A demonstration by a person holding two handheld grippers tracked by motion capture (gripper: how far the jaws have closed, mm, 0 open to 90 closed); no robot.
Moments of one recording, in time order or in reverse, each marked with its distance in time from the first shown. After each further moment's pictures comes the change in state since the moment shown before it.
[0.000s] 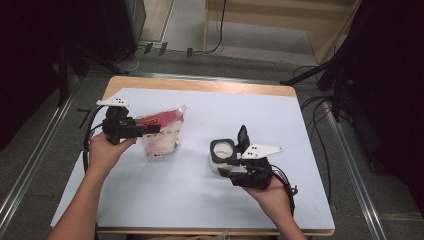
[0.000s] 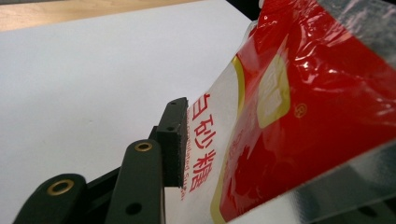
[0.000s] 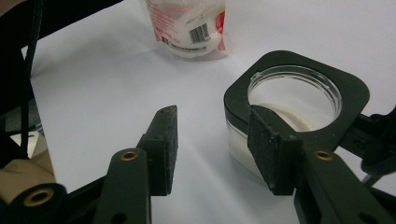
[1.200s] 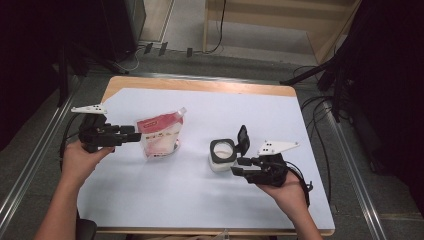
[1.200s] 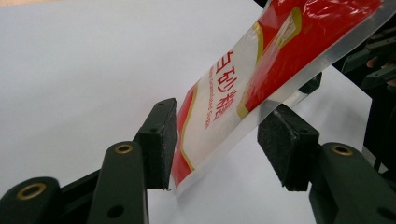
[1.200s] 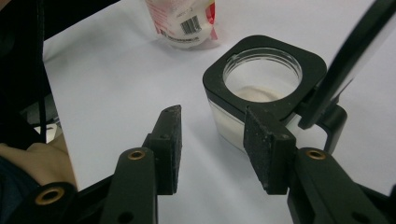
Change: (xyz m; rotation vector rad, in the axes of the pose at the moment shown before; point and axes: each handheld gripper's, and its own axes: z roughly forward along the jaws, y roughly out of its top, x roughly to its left) left arm 0.011 -0.025 -0.045 0.024 0.029 -0.027; right arm -0.024 -0.004 -0.027 0.026 0.051 0.027
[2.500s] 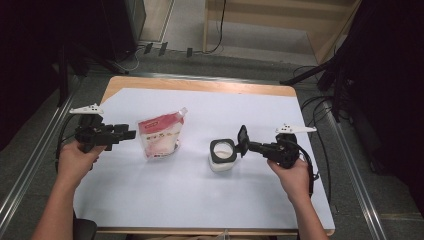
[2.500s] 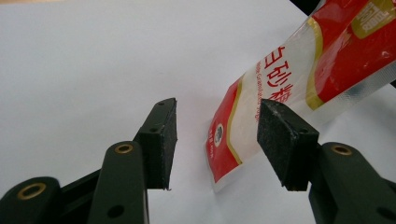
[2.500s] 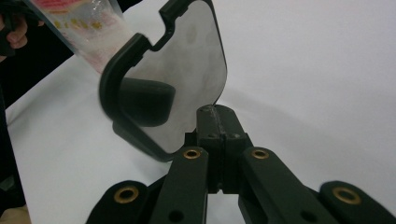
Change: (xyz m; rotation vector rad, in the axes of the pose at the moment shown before) left arm 0.014 -0.008 -0.001 -0.014 0.114 -0.037; right arm -0.062 0.005 -0.010 -0.096 -0.080 0.222
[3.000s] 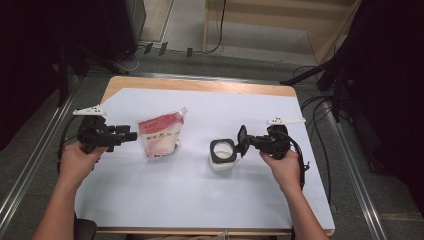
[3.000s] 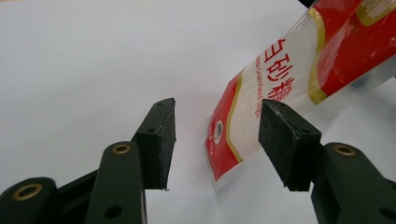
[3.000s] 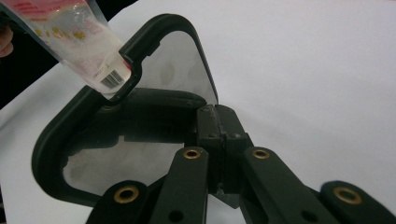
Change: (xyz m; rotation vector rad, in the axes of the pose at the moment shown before) left arm -0.002 -0.002 0.005 0.011 0.006 0.018; right arm -0.007 0.017 0.026 0.018 -0.004 -0.002
